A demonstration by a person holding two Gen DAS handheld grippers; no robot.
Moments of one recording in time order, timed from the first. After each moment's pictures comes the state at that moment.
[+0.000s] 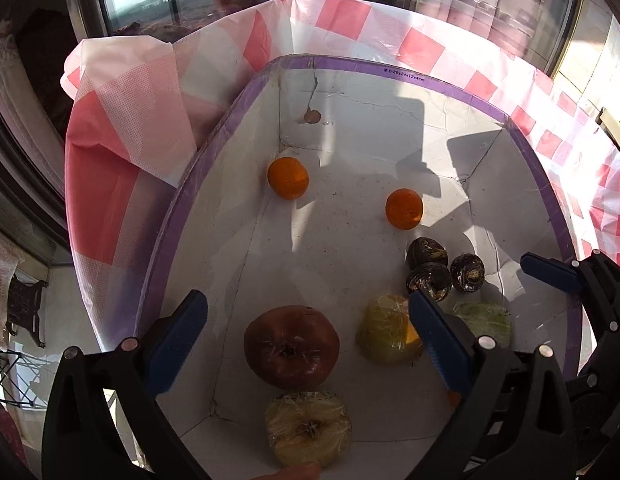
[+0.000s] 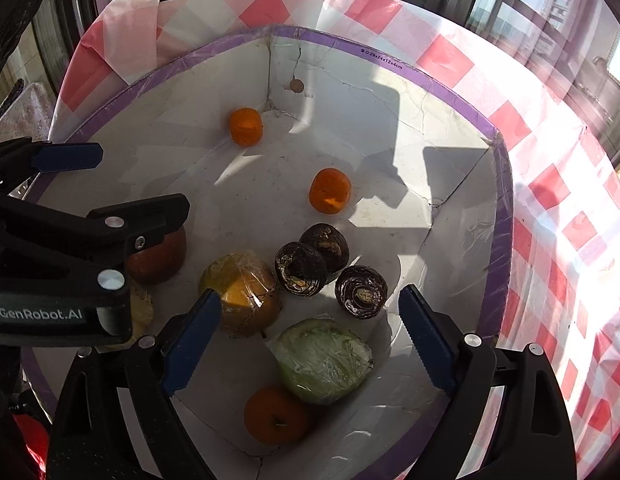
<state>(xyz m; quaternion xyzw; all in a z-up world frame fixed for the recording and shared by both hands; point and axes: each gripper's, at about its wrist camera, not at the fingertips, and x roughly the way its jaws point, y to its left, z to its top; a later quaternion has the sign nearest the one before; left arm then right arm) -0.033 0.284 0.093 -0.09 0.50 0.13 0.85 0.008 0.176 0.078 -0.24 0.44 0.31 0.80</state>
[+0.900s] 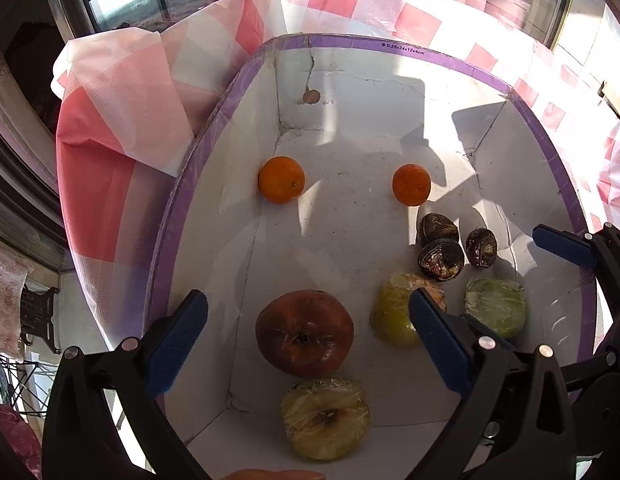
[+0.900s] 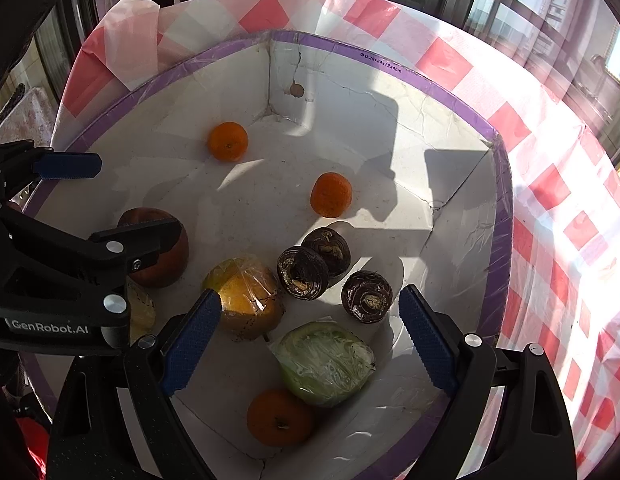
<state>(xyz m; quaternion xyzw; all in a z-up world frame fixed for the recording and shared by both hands) -0.035 0.283 0.086 -0.07 0.52 0.13 0.84 0.008 0.177 0.079 -0.24 0.44 0.31 0.81</state>
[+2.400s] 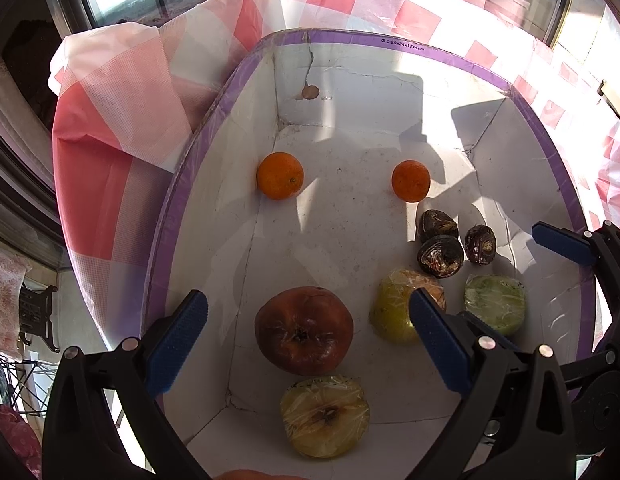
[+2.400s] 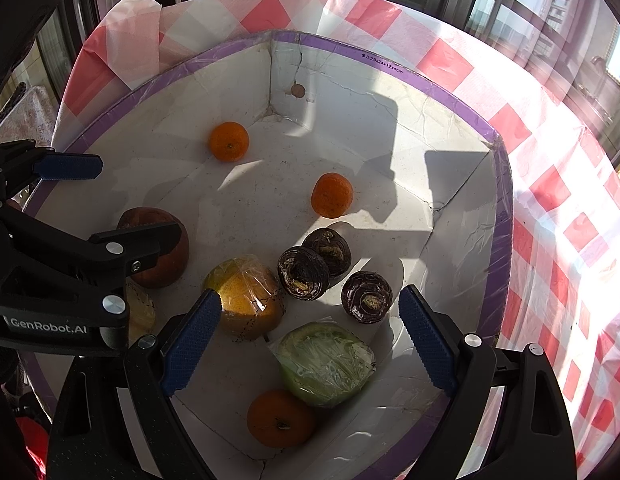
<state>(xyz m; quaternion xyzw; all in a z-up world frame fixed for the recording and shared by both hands) -0.036 0.282 0.083 -0.07 0.53 0.12 0.84 0.008 0.178 0.079 -0.24 0.44 0.31 0.81</state>
